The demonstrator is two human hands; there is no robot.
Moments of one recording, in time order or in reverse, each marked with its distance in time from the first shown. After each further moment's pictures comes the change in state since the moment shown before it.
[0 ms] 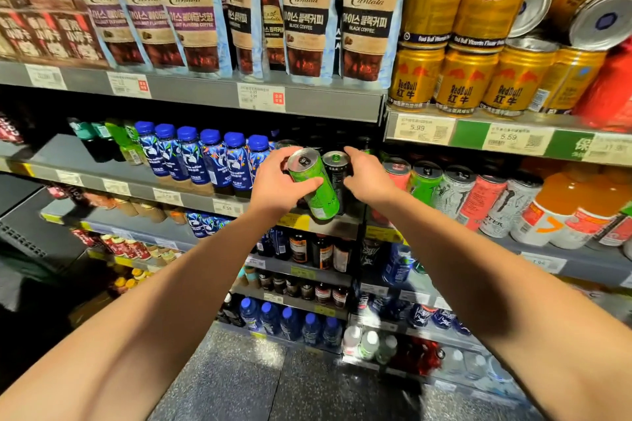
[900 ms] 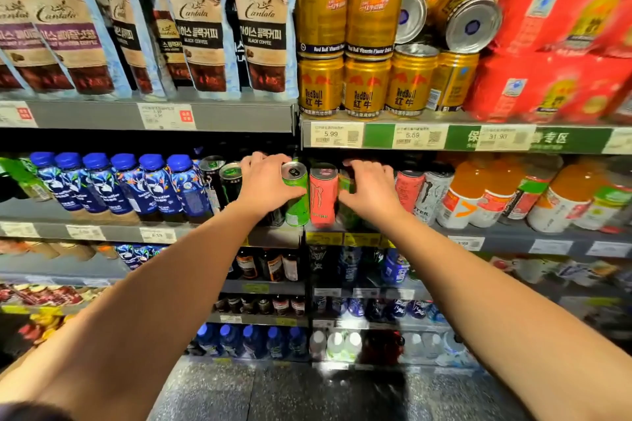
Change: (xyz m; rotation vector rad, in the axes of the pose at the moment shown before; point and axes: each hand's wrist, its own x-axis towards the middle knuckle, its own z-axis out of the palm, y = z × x) left_hand 0.040 0.029 0.093 0.703 -0.249 0.170; right_hand -0.056 0.094 -0.058 -0.246 0.205 0.109
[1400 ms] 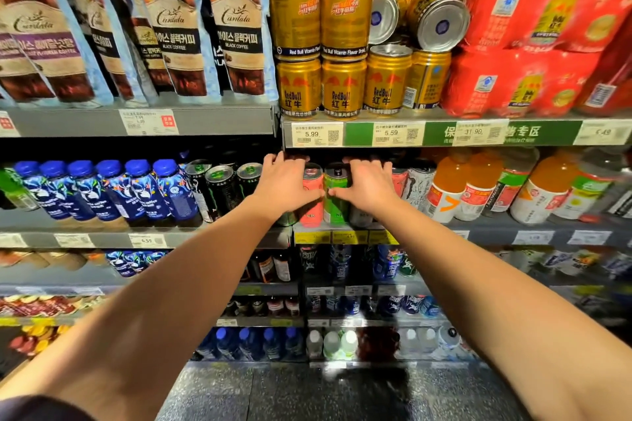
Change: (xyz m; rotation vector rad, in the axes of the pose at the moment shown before) left_hand 0.007 0.049 0.017 0.298 -0.120 0.206; right_hand 0.002 0.015 -0.018 -0.103 -0.079 0.057
